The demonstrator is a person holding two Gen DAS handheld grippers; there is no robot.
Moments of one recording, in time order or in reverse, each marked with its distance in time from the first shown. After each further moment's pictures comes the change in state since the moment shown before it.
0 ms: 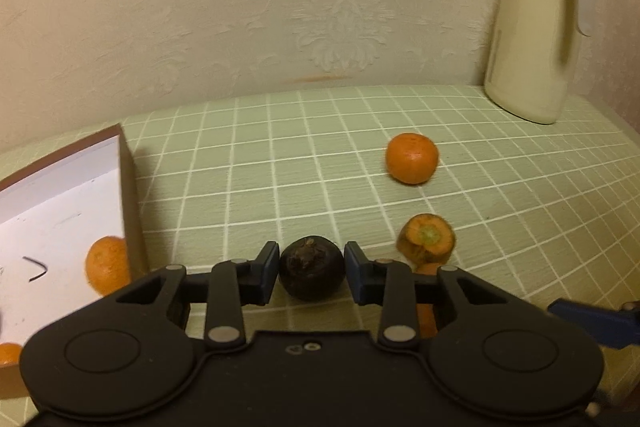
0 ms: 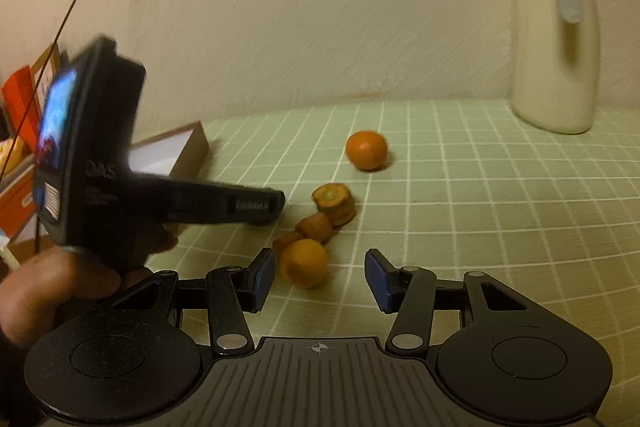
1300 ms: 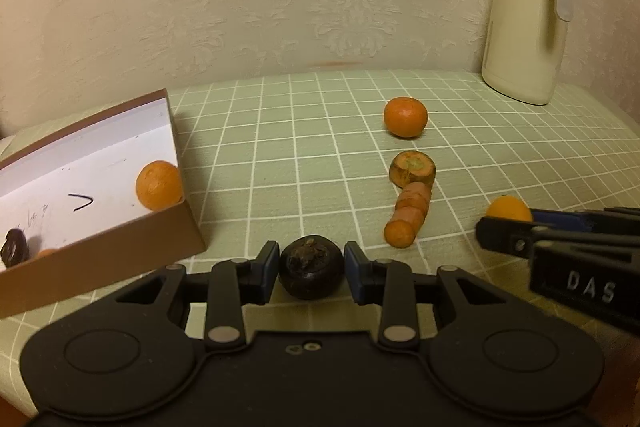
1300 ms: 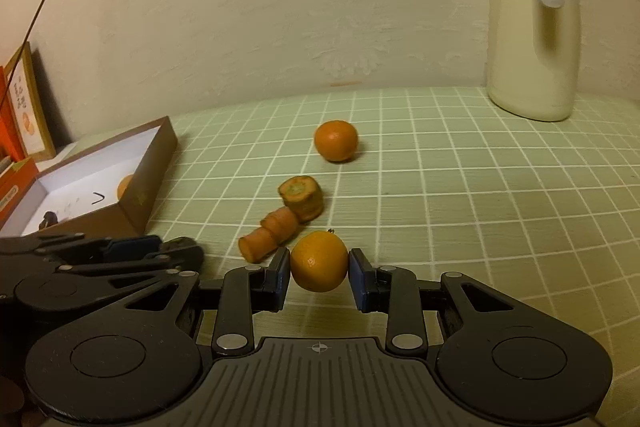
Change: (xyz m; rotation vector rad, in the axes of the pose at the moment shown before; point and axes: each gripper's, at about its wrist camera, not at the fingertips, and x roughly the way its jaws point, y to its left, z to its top) left arm -0.049 -0.005 -0.043 -0.028 -0.006 0.060; right arm 0.003 -0.016 0.007 0.034 0.032 -0.065
